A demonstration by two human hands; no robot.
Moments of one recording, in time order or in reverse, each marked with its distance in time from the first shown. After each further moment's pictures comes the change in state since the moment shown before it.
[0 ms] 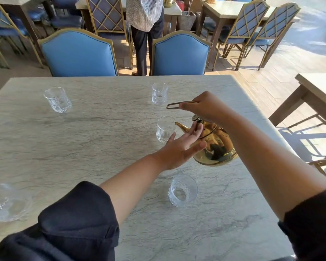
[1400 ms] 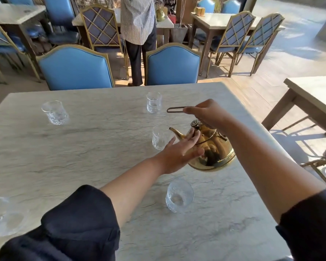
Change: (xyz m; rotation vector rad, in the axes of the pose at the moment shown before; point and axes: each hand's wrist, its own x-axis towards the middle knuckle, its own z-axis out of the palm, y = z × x) left_hand 0.007 0.009 -0.002 0.096 -0.044 0.030; right_hand -0.014 0.018 -0.020 0.258 0.048 0.029
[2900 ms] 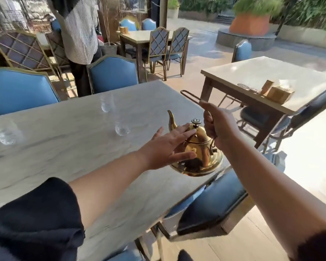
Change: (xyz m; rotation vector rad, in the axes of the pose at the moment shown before) left_hand -0.132 0.112 0.047 0.380 -0.082 0.452; right_hand -0.282 0.005 0.005 0.835 0.611 0.169
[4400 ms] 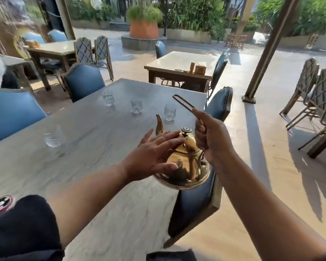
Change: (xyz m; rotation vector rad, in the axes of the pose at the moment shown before) left_hand -0.453 -0.138 -0.118 -0.137 -0.009 0.672; right_hand -0.402 0.046 0.408 0.170 0.530 -0.121
